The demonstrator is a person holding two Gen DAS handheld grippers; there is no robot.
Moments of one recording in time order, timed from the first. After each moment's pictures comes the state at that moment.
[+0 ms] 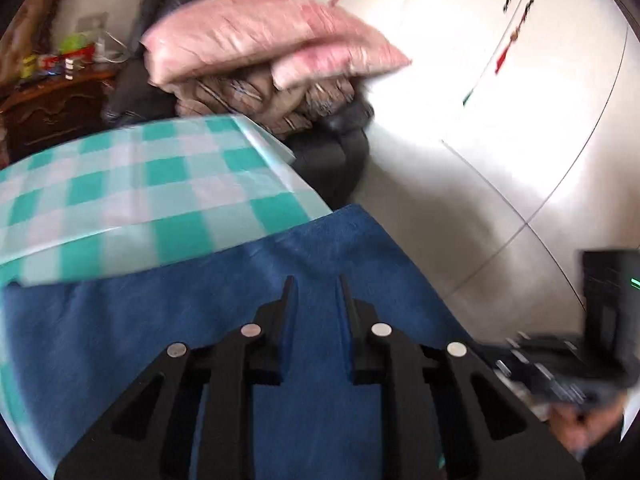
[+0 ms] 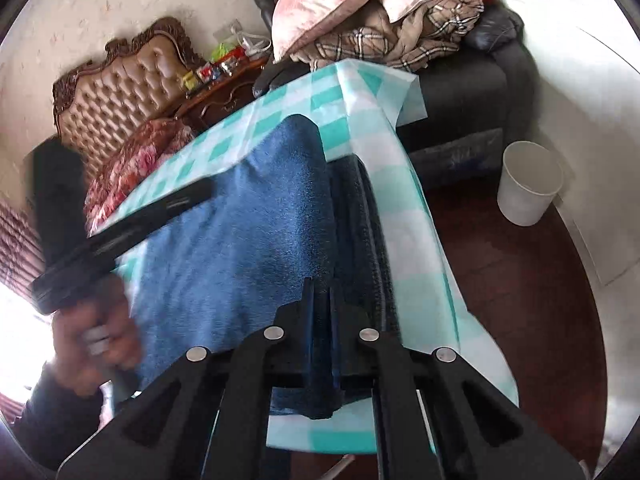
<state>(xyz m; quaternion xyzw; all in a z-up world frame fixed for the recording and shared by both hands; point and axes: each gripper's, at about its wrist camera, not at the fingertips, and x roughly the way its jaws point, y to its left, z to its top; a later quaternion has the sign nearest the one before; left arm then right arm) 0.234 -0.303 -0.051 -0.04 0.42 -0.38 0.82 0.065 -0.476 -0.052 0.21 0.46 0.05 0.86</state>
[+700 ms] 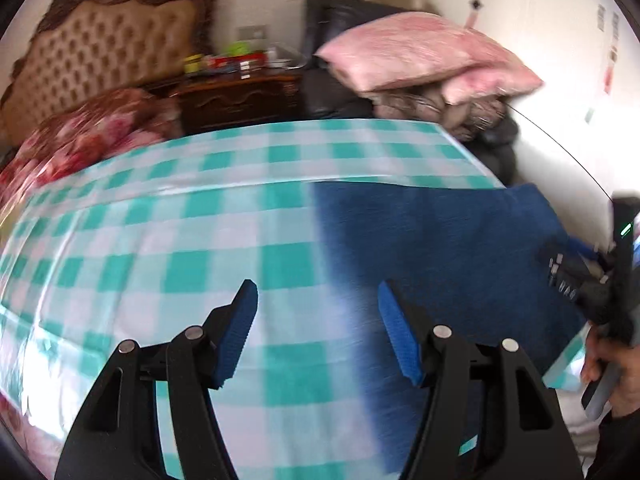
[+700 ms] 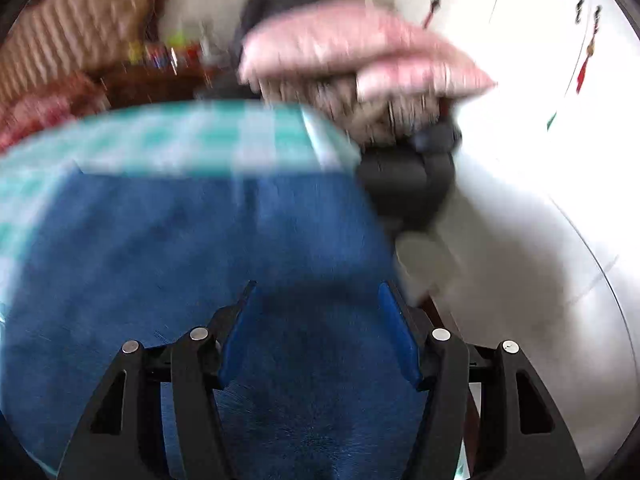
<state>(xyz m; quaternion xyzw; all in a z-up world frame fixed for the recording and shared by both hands) 0.116 -0.085 -0.032 0.01 0.40 -0.09 0.91 0.107 -0.361 -0.087 -0.06 0.41 -0.17 0.89</state>
